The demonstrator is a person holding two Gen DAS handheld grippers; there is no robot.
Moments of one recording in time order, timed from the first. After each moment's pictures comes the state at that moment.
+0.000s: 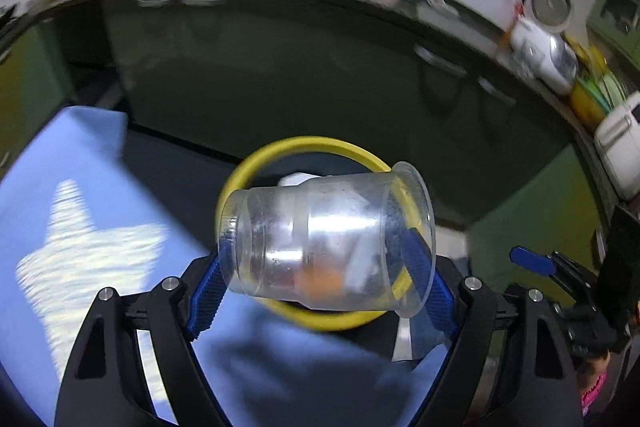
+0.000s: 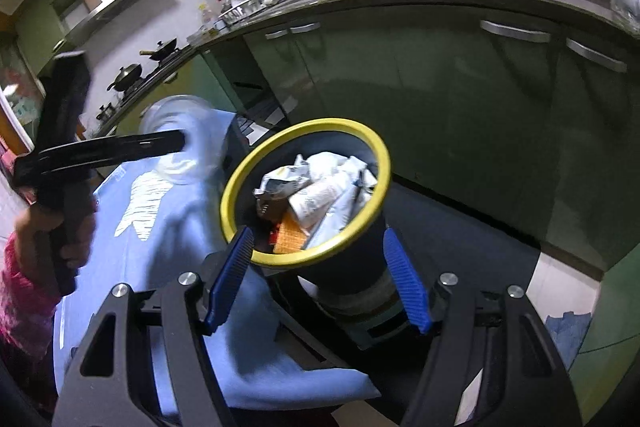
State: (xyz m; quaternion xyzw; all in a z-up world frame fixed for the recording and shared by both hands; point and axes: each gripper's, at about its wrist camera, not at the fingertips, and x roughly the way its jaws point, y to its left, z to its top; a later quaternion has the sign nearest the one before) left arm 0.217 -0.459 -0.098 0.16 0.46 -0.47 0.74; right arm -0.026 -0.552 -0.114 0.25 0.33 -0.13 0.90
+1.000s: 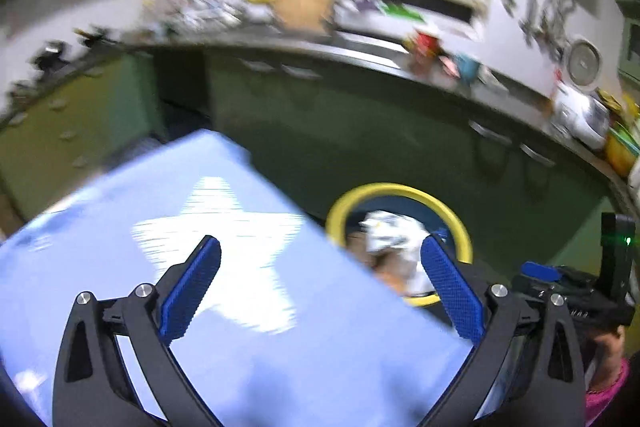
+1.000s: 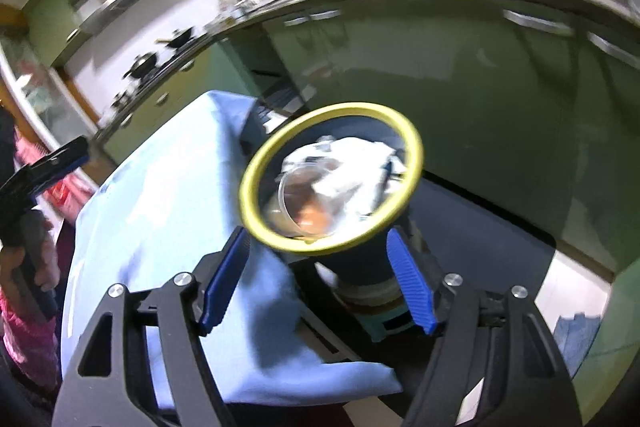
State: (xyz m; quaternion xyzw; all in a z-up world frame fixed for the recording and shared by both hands) left arm 0.175 -0.270 -0.030 0.08 0.31 -0.33 0.89; right arm -0.012 -0.524 -0.116 0.23 0.34 -0.08 0.91
